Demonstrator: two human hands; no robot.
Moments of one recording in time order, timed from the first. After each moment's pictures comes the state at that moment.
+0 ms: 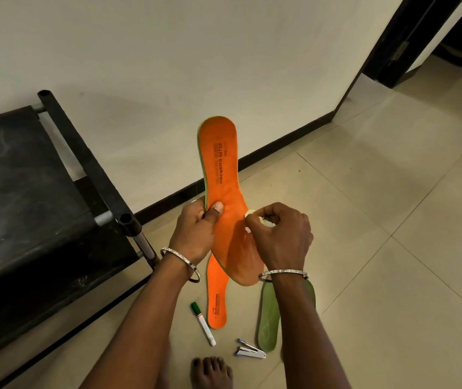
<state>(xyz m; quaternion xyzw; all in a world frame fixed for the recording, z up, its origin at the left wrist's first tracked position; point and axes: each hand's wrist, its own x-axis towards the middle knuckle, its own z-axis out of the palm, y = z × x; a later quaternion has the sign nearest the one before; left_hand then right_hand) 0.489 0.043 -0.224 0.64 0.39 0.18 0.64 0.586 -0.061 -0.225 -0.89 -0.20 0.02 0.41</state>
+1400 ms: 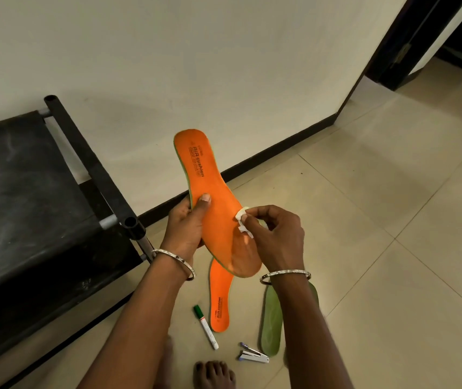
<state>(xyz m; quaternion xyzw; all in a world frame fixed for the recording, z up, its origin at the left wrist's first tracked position) 0.485 0.050 -0.216 0.46 0.42 0.26 0.74 0.583 -0.058 -0.218 -0.83 -0.20 0.15 0.51</state>
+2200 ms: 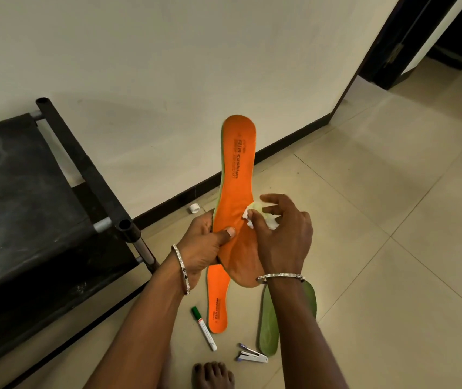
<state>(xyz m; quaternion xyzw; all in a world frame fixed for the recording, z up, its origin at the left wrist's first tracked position) 0.485 0.032 -0.218 0.54 0.35 0.12 0.76 0.583 -0.057 -0.221 -0.87 -0.21 -0.06 0.45</state>
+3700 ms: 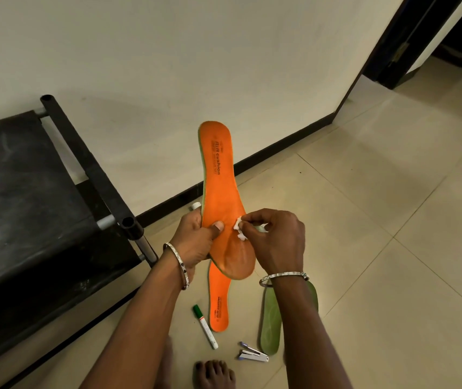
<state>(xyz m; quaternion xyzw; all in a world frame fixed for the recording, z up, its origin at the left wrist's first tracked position) 0.482 0.042 -0.223 0.54 0.40 0.15 0.72 0.585 -0.059 -0.228 -0.88 -0.27 0.06 0.39</state>
